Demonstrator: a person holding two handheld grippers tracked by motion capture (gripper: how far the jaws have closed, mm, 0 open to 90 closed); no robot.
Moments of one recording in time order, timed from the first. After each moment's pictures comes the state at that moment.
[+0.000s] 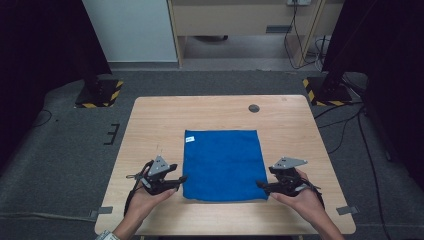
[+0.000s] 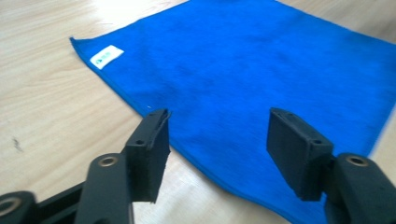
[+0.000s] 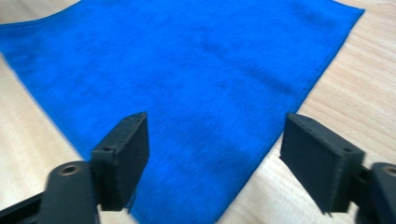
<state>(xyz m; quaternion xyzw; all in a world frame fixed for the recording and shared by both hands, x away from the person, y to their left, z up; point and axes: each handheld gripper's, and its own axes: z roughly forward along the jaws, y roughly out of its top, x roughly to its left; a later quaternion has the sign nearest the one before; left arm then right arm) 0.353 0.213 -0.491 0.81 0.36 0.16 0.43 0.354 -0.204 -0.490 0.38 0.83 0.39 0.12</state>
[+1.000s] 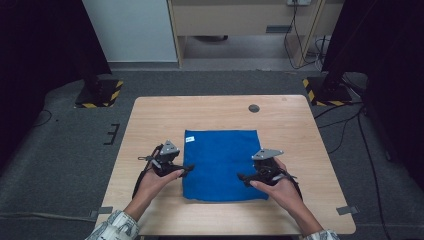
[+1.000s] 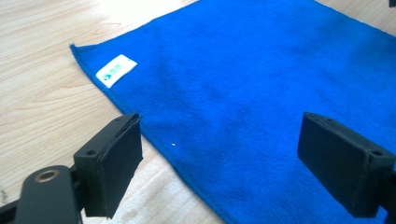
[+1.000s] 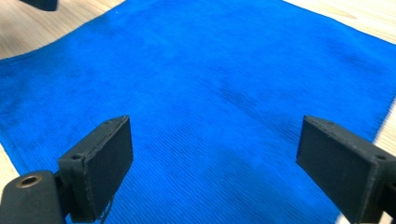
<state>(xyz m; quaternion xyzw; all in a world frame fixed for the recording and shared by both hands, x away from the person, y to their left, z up) 0.409 0.199 -0.496 0.82 0.38 0.14 0.41 0.385 -0.148 -0.495 0.37 0.83 0.39 0.13</state>
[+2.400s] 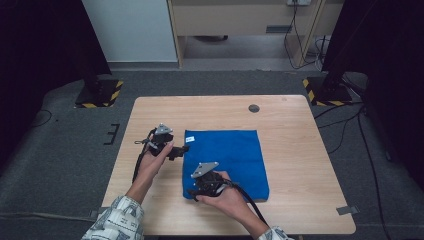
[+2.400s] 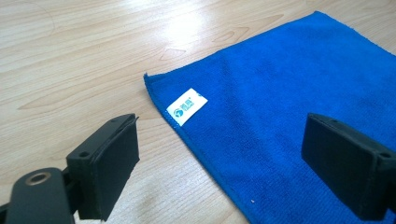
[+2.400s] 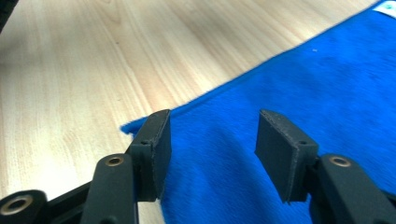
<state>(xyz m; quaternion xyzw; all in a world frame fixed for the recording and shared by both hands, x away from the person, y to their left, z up) 0.464 0.220 -0.491 0.79 0.43 0.15 0.42 0.352 0.012 -0.504 0.23 0.89 0.38 0.06</state>
